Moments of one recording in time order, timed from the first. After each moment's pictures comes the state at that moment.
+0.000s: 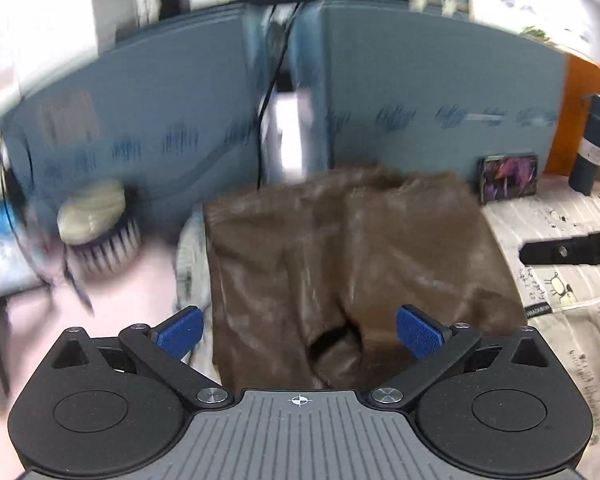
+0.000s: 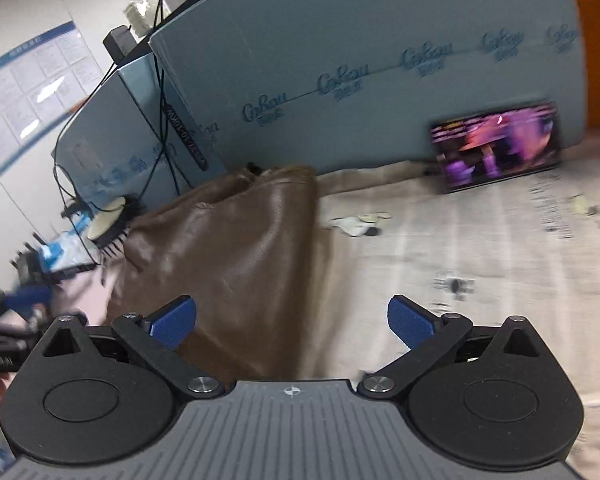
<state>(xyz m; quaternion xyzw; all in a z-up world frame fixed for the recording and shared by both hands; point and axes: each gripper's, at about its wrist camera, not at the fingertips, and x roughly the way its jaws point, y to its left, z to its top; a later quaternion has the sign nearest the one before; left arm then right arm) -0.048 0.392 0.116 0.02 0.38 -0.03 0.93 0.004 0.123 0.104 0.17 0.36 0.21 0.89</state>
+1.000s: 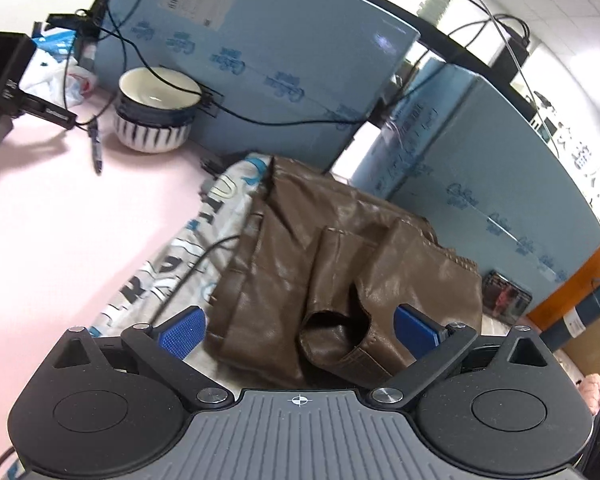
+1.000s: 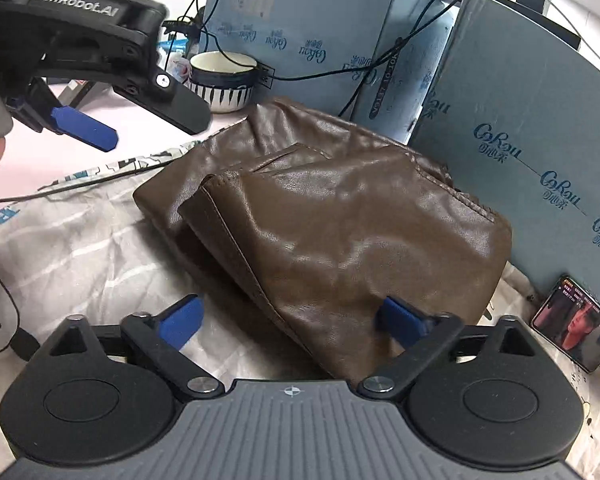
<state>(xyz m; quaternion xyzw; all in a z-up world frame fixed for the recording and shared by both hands) -0.080 0.450 0.099 -0.25 0.33 0.03 0.91 -0.050 0.256 0.089 -0.21 0.30 0.30 0.88</state>
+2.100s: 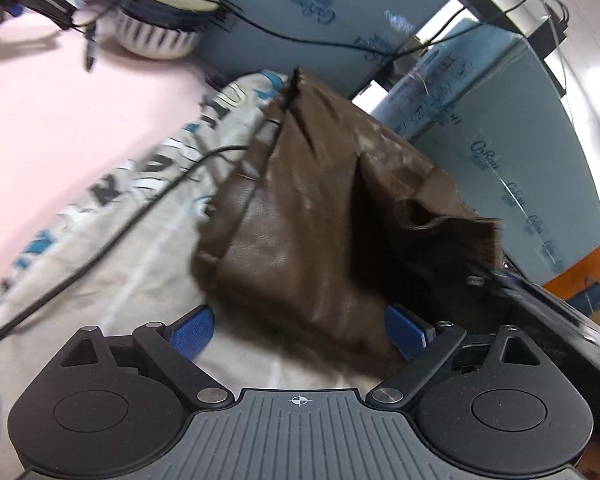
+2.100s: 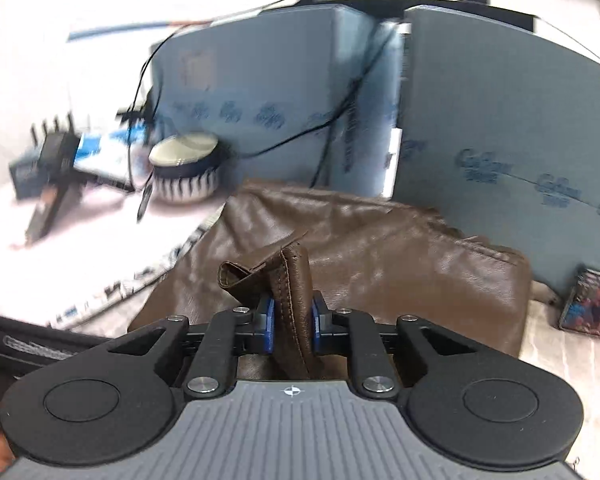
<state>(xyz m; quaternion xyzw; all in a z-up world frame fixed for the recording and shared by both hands) -0.059 0.454 0.038 -0.32 0.37 -0.01 0.87 -0.027 0.272 0.110 -0.07 0.26 0.29 0.92</state>
